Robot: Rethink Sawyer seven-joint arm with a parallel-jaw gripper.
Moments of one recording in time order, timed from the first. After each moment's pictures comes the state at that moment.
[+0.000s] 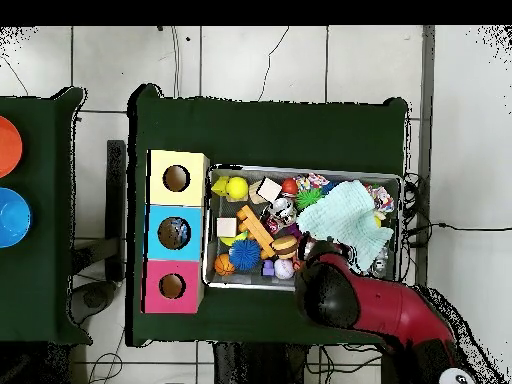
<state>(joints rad) -0.60 -0.87 0.11 1.97 -0.34 0.18 1.71</state>
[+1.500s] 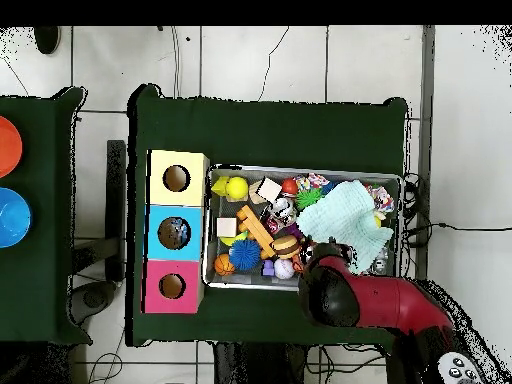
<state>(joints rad) -0.60 -0.82 0.13 1.94 -0.50 0.16 1.71</state>
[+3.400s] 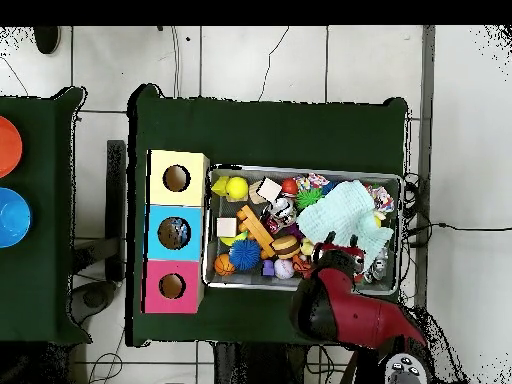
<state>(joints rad) -0.27 -0.59 -0.36 1.86 -0.35 -0.27 1.71</state>
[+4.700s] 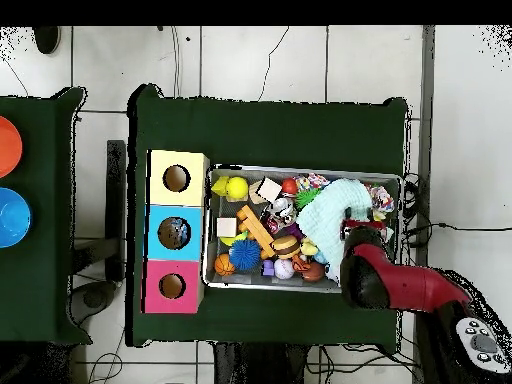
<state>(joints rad) -0.72 -0.52 0.09 1.68 -0.69 -0.19 1.71</state>
